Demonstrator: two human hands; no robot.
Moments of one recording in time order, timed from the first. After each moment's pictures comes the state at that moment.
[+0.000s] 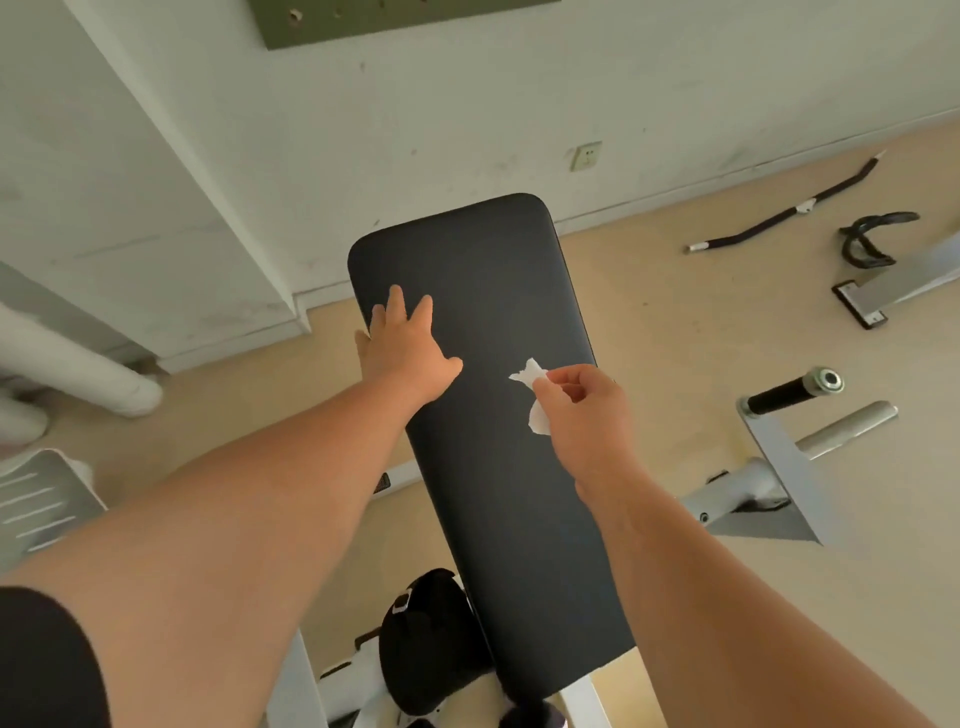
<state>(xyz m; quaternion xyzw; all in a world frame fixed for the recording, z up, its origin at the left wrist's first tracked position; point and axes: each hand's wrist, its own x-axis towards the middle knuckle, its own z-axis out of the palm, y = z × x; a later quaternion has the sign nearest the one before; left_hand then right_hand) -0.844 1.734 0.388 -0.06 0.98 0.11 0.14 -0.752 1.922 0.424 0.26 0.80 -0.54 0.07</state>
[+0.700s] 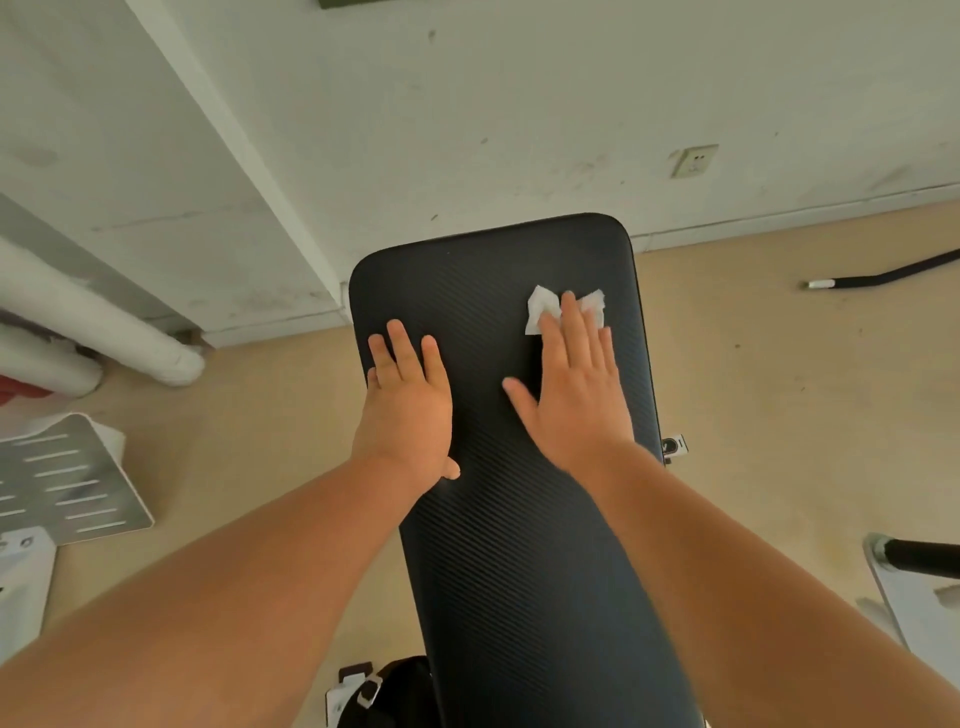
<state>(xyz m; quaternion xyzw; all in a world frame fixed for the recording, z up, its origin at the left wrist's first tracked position) -0.888 1.748 0.327 -0.06 0.97 -0.07 0.21 -0.938 1.924 0.298 -0.17 0.98 -0.13 0.04</state>
